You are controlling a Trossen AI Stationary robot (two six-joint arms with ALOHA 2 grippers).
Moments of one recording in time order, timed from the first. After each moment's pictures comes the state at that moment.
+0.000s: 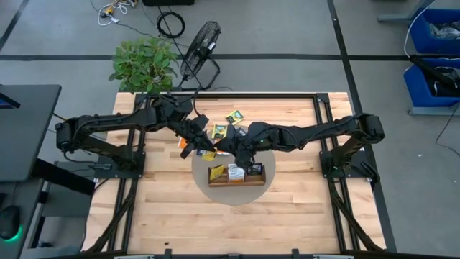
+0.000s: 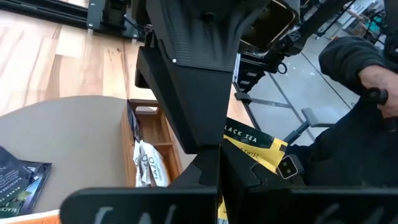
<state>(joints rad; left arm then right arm) 0.27 1.27 0.97 -0.17 0.68 -0.12 0.04 1.63 1.18 0.15 0.04 -1.42</state>
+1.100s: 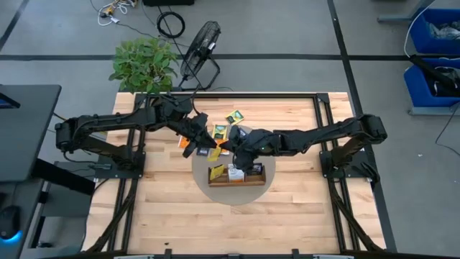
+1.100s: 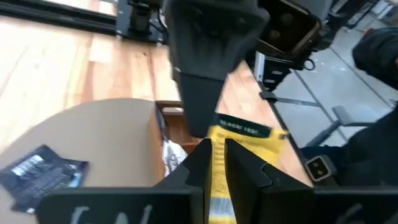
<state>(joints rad) 0.27 1.27 0.97 -0.19 0.58 -0.05 0.09 1.60 1.18 0.03 0.25 -1.28</state>
